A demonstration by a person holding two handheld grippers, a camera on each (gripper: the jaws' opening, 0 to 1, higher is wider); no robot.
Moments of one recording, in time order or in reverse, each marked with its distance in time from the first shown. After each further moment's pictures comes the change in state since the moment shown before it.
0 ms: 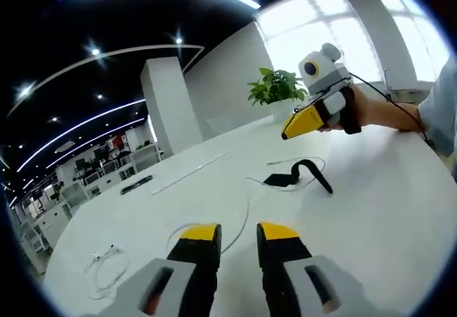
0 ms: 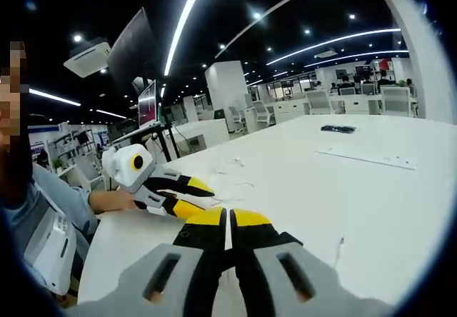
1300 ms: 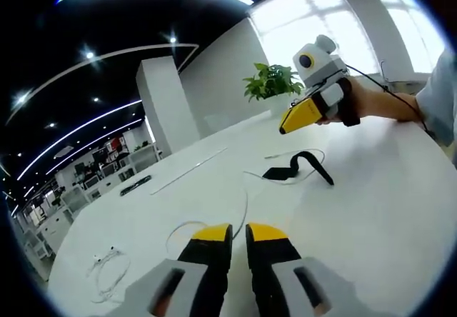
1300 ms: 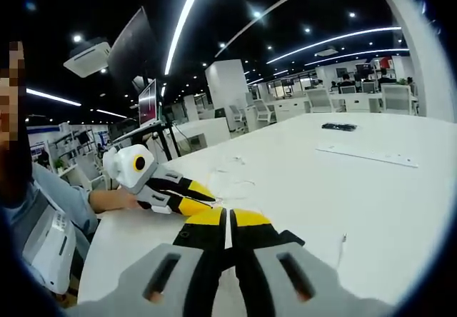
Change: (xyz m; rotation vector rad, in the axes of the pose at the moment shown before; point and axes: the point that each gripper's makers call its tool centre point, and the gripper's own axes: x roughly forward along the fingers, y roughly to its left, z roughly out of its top) left arm 0.009 -0.011 -0.006 0.042 0.019 -0.014; right arm 0.003 0.001 -0.002 0.005 0.007 0.005
